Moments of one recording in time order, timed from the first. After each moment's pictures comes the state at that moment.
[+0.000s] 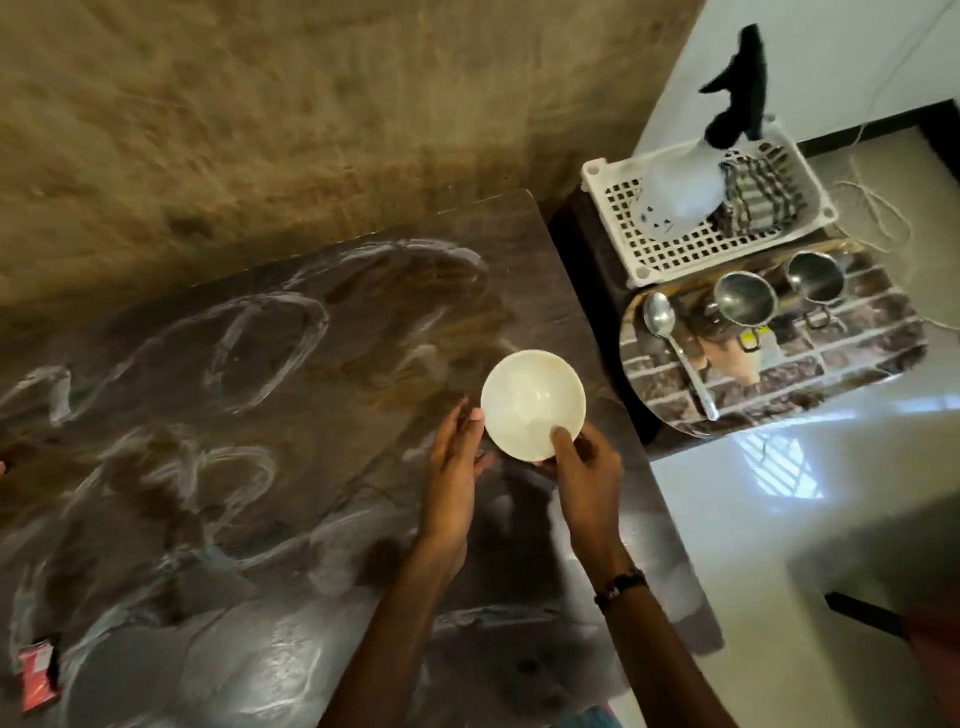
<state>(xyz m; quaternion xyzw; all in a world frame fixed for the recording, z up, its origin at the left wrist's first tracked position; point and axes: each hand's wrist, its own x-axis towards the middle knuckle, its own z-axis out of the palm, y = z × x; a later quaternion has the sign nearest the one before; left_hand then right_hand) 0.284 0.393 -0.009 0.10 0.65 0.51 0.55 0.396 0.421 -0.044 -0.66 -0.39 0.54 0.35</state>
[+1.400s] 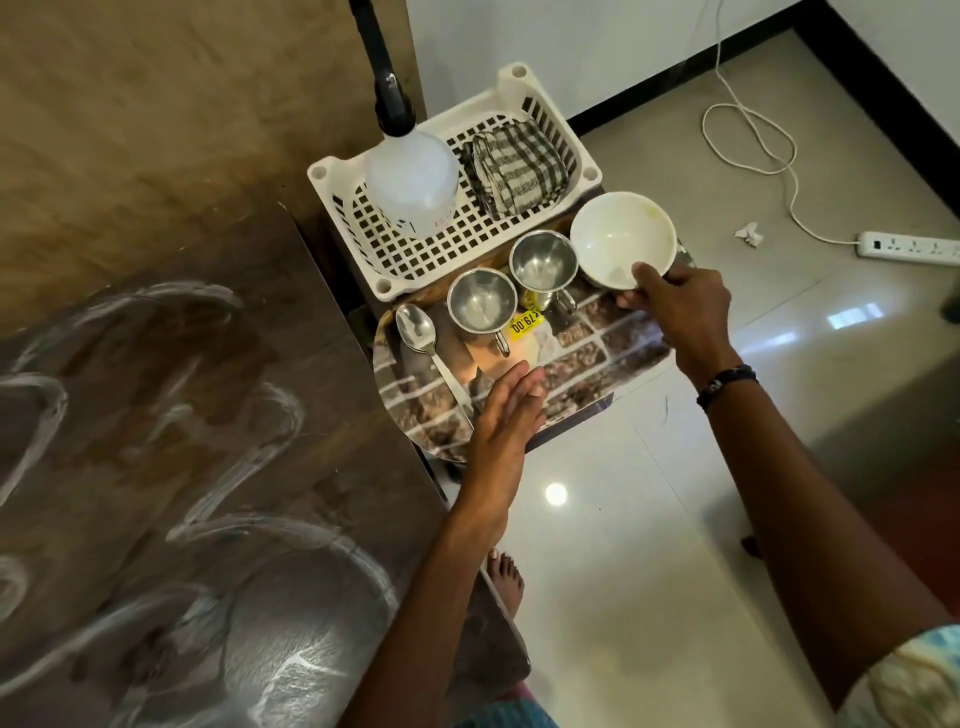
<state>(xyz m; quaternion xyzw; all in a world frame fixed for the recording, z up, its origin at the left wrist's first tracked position) 0.527 0.528 -0.027 0.20 0.56 0.45 0.66 0.689 0.673 -0.039 -0.76 -0.42 0.40 0.31</state>
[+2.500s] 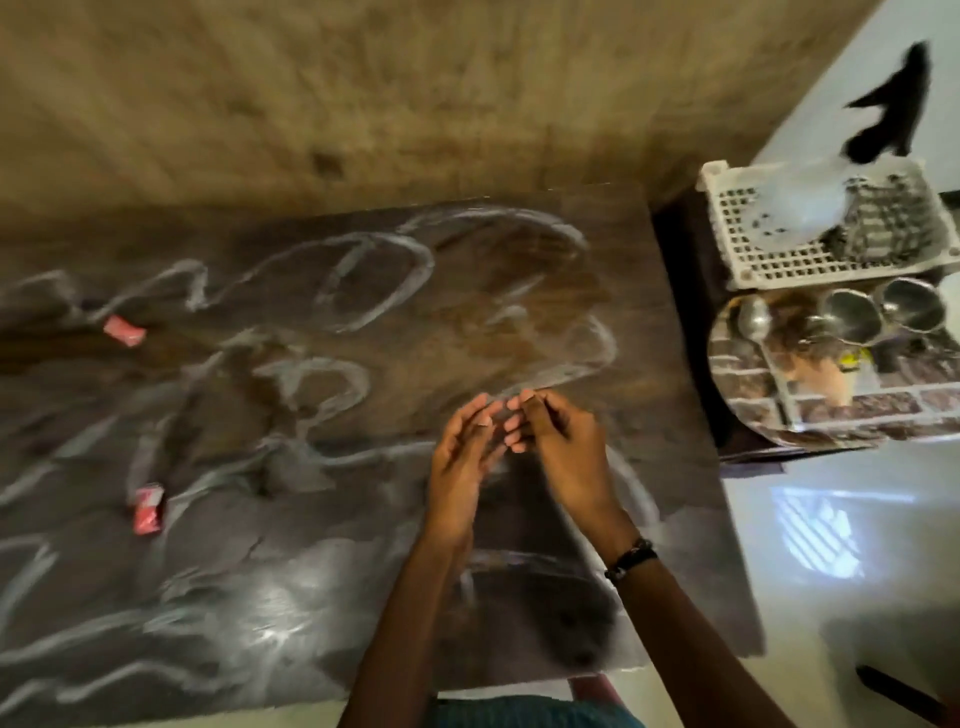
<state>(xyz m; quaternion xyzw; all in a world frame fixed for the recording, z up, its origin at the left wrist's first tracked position) 0.252 0.315 -0.006 0.00 0.58 0.65 0.50 0.333 0.383 -0.018 -0.50 -0.56 0.62 0.22</state>
